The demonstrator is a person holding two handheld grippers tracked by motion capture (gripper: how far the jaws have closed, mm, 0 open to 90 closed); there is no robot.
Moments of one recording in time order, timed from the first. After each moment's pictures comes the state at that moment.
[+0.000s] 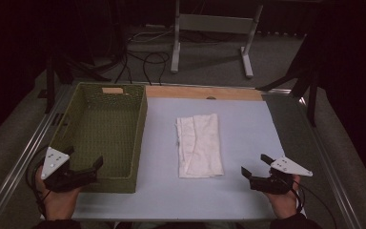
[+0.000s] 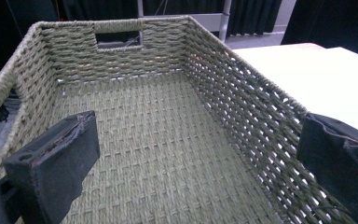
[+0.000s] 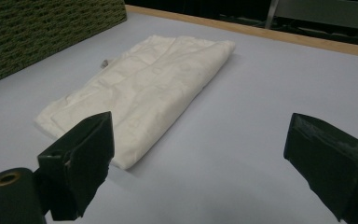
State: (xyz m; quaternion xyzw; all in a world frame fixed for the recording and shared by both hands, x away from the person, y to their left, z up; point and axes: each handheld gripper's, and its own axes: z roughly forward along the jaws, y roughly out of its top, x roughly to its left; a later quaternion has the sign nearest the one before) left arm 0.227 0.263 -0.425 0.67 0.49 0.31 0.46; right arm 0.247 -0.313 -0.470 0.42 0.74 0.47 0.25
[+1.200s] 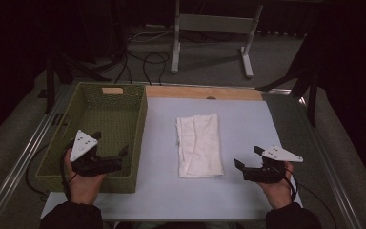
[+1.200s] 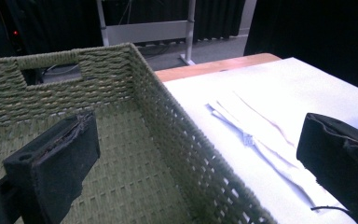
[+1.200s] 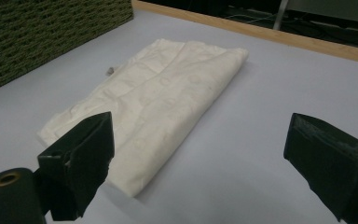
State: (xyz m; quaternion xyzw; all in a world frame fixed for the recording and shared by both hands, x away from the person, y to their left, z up) left arm 0.258 0.204 -0.401 0.70 0.45 0.28 0.49; right arm 0.272 -0.293 -0.453 0.41 0.75 0.46 0.23
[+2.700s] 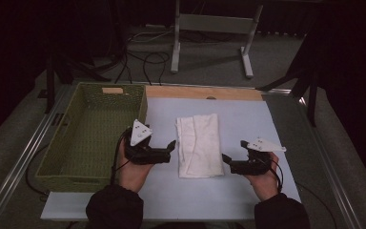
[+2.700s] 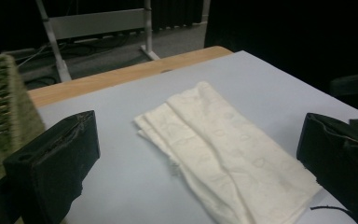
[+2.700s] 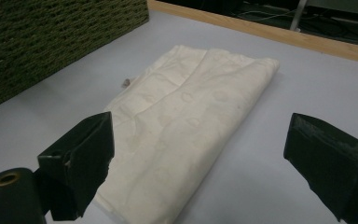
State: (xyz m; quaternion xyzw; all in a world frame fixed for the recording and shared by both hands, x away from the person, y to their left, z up) left arm 0.293 0.085 -0.401 0.74 0.40 0.23 0.49; right arm 0.296 -0.260 -0.453 0.40 0.76 0.46 0.21
